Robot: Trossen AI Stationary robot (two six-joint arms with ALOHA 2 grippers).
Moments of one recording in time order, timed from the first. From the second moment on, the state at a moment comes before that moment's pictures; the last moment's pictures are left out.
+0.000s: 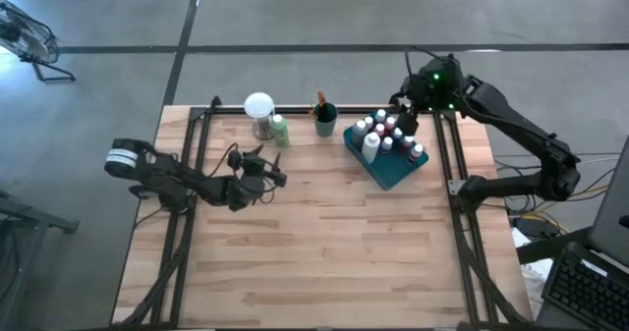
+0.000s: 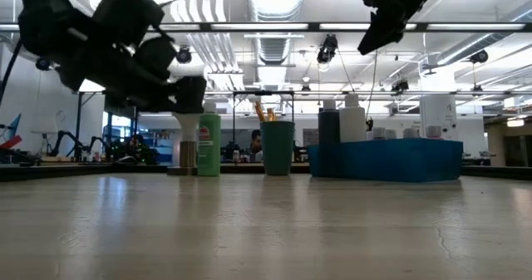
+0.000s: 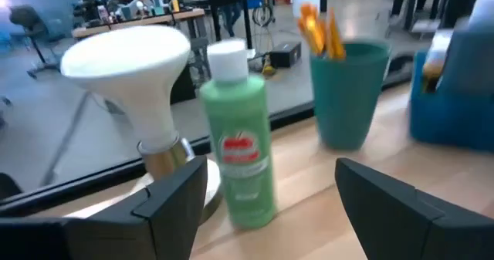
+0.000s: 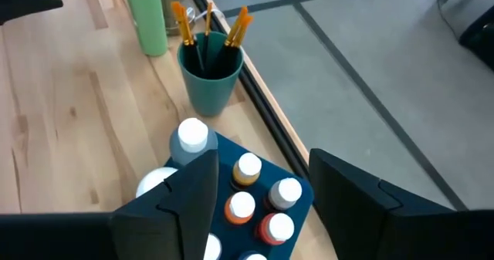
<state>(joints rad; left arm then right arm) -0.07 1.47 0.41 0.69 -1.19 -0.33 -0.75 1.16 1.23 -0.76 -0.13 -0.27</state>
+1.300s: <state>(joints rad) 0.30 1.81 0.49 1.06 -0.91 -0.18 -0.75 1.27 1.29 -0.75 -0.13 -0.27</state>
